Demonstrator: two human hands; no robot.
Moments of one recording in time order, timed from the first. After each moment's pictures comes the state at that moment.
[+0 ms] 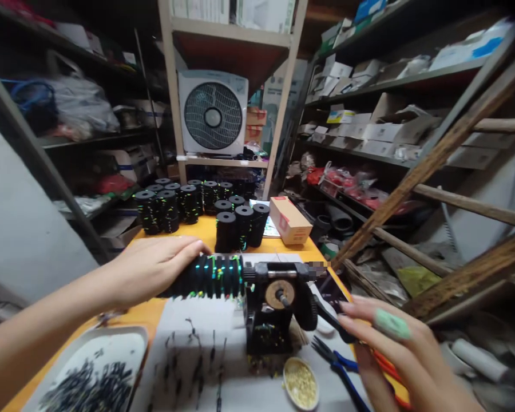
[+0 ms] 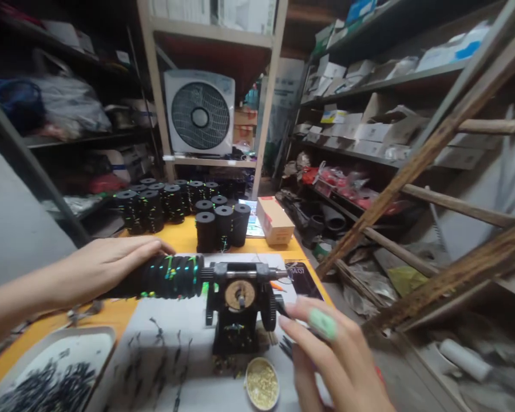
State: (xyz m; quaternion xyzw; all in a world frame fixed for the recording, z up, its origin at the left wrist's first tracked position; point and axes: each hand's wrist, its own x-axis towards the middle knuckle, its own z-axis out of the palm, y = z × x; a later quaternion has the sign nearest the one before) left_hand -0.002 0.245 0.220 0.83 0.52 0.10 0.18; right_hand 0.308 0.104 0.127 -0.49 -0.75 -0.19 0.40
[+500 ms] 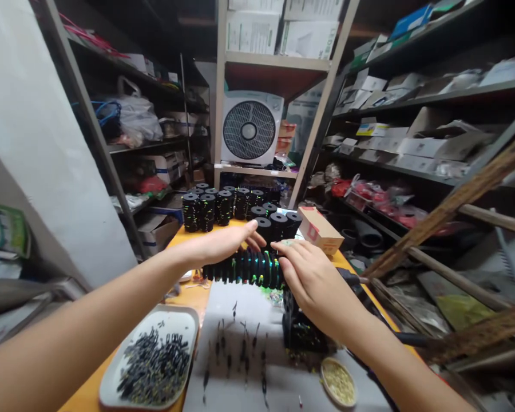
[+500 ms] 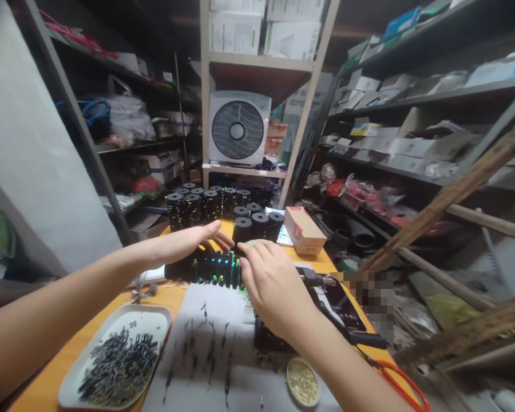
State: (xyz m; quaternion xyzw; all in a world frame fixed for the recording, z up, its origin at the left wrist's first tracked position) left_hand -0.010 0.256 0.223 0.80 0.40 0.18 0.41; right_hand 0.191 0.197 0.178 -0.46 -0.84 -0.11 0.26
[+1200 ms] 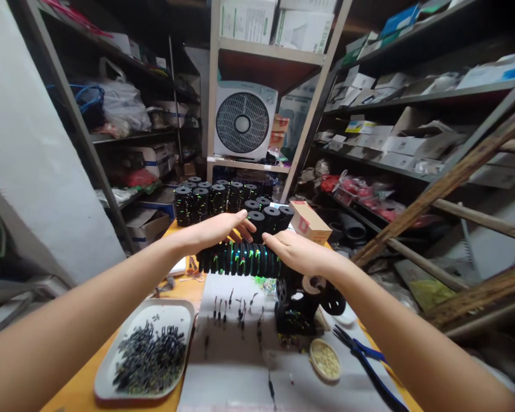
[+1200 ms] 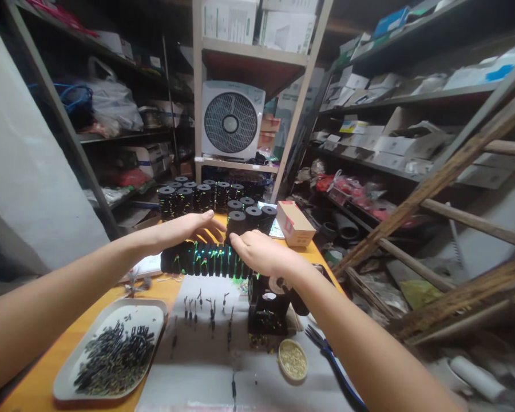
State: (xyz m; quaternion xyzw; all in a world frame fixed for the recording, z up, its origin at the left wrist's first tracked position) left_hand -0.017 0.280 0.210 0.78 0.37 0.21 0.45; right_hand 0.196 0.247 0.200 -0.49 -0.86 0.09 0.10
